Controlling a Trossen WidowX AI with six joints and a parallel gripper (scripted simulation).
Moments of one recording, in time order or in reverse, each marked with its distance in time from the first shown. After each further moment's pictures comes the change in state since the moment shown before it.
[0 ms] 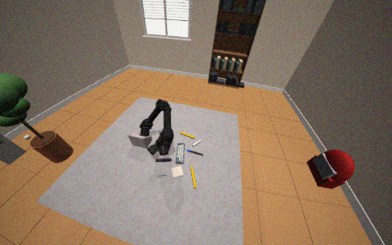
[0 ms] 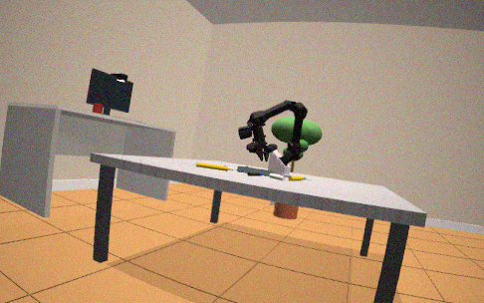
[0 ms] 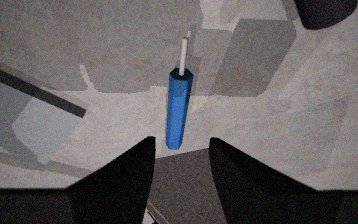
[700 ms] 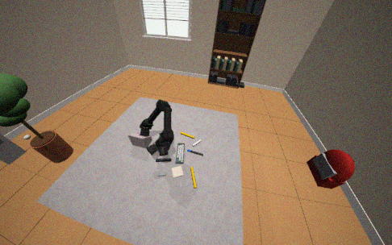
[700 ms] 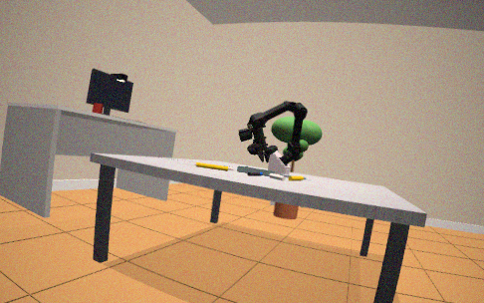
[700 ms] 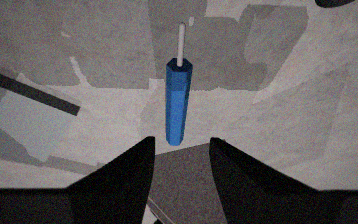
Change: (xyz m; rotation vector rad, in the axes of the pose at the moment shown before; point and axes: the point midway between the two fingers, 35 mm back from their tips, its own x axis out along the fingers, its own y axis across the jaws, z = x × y) arm 0.010 -0.001 -0.005 0.036 0.045 -0.001
